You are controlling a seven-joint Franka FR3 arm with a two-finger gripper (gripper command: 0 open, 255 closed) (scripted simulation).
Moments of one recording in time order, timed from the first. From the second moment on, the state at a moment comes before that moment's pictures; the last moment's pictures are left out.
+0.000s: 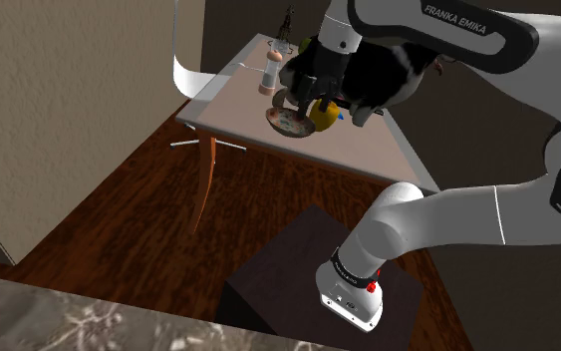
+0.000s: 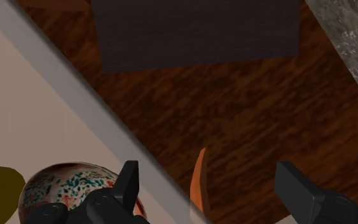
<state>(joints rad) -0.02 -0.78 0.01 -2.32 -0.04 1.54 0.09</state>
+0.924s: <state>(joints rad) -0.03 -0.45 -0.28 -2.11 -0.02 1.69 -0.25</state>
